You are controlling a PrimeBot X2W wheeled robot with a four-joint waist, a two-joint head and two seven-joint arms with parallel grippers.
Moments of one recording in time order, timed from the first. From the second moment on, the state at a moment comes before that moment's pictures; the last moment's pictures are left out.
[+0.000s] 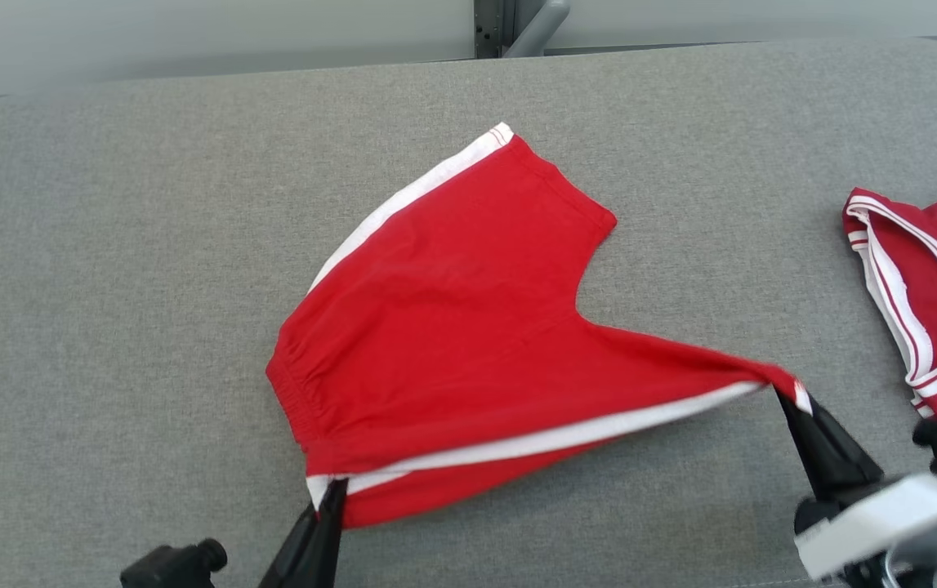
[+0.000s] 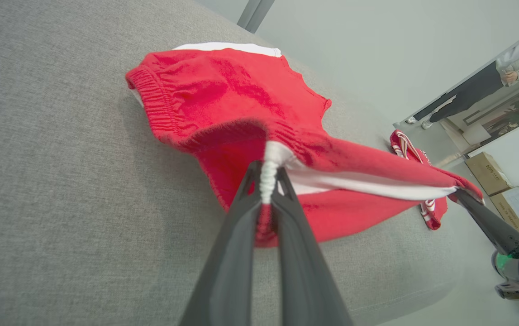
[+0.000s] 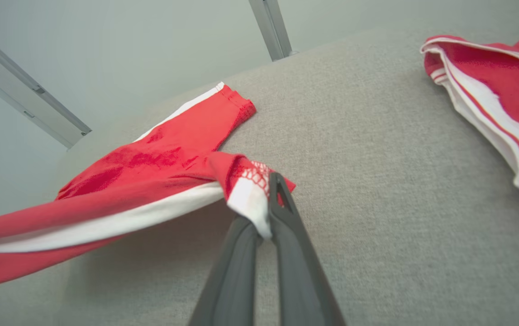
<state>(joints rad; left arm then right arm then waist) 0.19 0.34 -0.53 -0.23 -0.84 0.15 -0.17 0.19 -0.30 0.10 -0.14 0.63 0.13 -0.04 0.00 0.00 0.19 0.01</state>
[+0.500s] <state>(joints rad) -0.23 0.28 -0.50 -0.08 -0.84 0.17 -0.03 -0.52 -0.35 0.21 0.18 0.61 0.13 0.20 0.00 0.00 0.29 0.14</state>
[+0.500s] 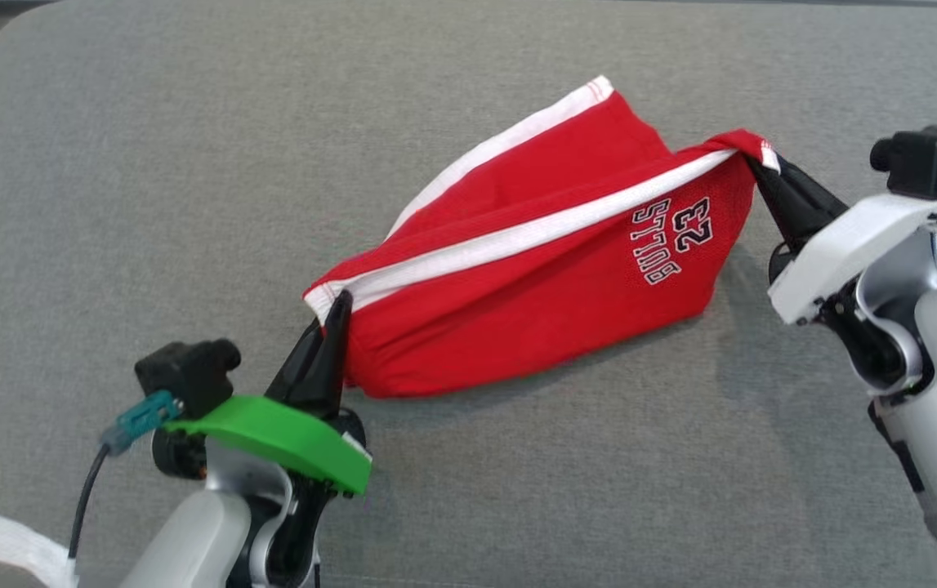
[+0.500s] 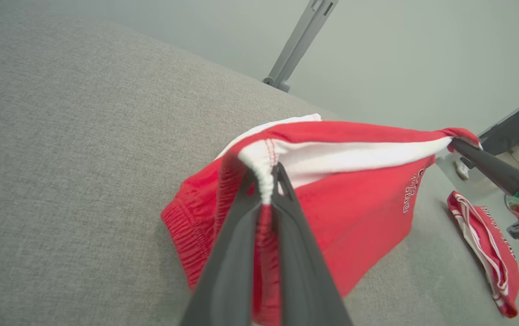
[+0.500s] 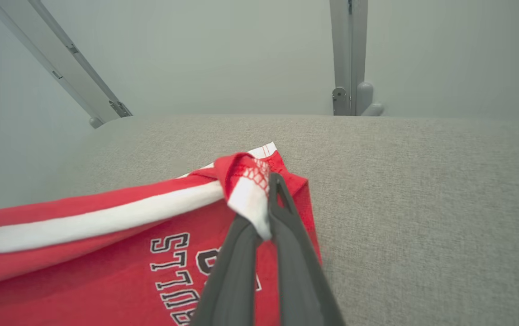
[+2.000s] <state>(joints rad) -0.47 0.22 -0.63 0.26 -0.64 0.21 -0.22 -0.95 -0.46 0.44 0.65 0.49 0.13 0.37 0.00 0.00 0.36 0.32</state>
